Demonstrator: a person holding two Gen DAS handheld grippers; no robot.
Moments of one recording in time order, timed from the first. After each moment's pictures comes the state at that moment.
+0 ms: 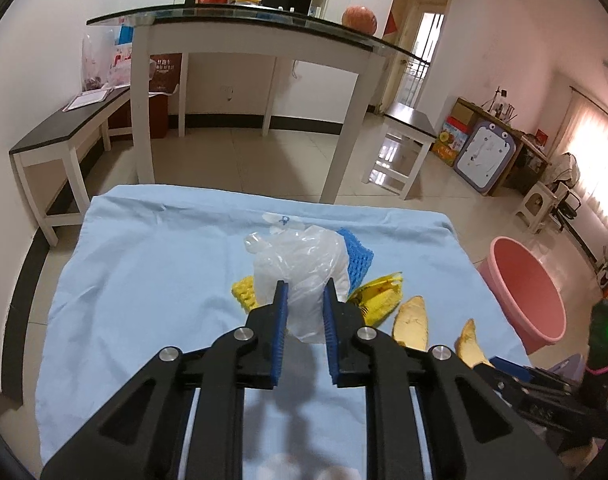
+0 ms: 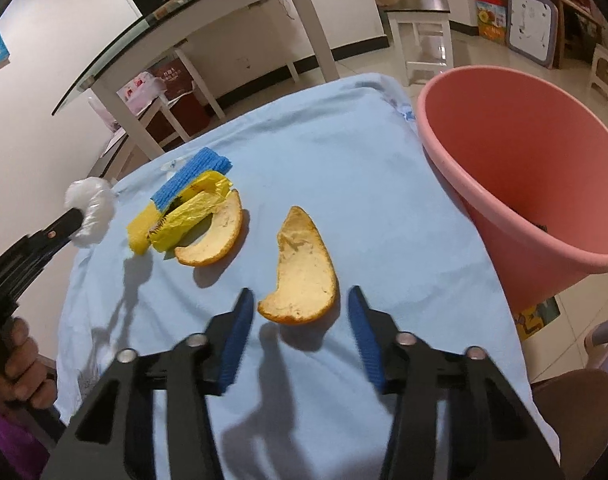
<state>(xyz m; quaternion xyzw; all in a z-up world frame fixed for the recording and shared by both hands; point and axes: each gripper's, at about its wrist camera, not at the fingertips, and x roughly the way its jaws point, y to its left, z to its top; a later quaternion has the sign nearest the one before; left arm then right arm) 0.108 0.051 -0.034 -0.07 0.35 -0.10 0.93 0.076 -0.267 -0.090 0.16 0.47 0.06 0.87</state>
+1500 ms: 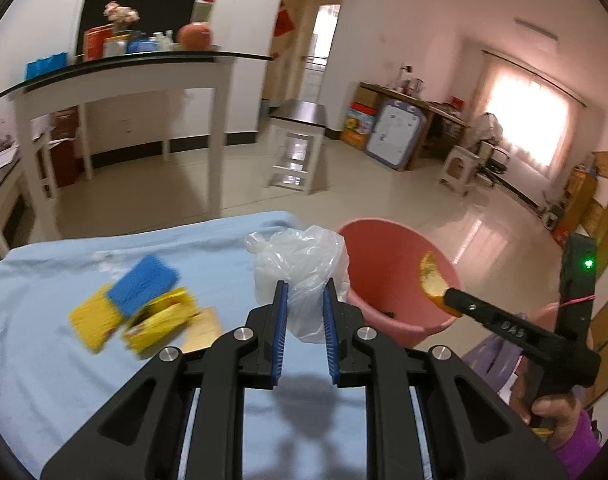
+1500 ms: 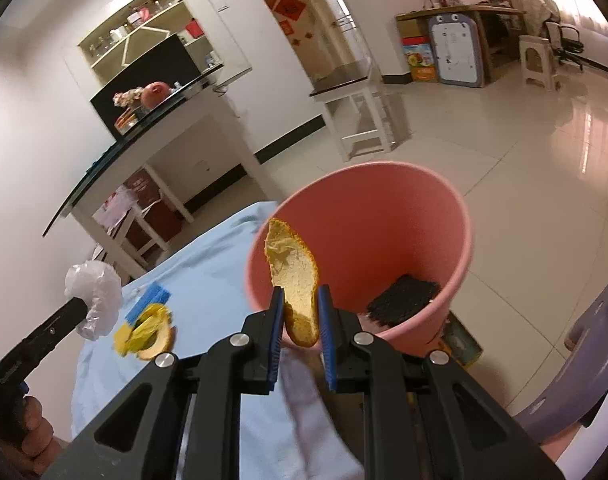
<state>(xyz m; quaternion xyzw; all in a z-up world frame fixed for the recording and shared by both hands) 0.070 -0.125 0.009 -0.02 0.32 -0.26 0.91 0.014 -0.423 -0.034 0.25 0.33 -0.03 0.91</state>
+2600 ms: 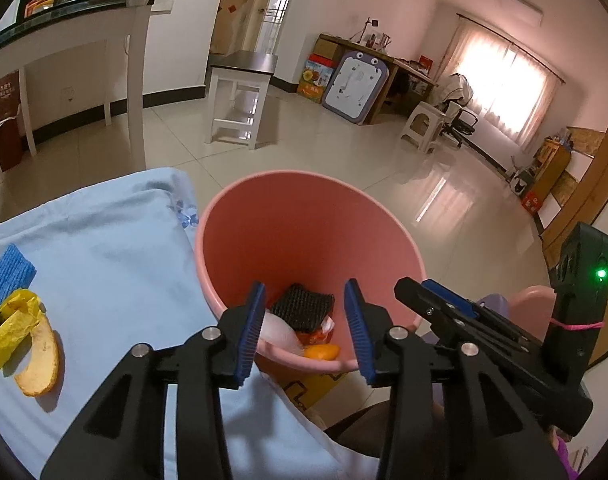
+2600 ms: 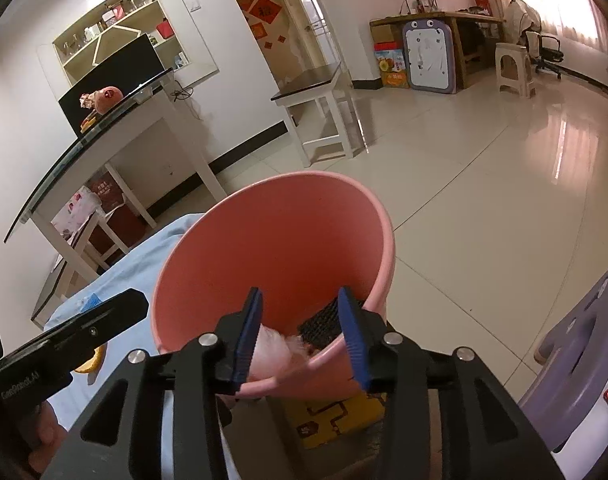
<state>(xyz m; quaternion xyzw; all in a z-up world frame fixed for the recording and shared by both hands) 0.111 -0.246 -0.048 -0.01 0.39 -0.33 0.86 0.034 -0.481 -0.066 0.23 0.33 -0.09 0.91</state>
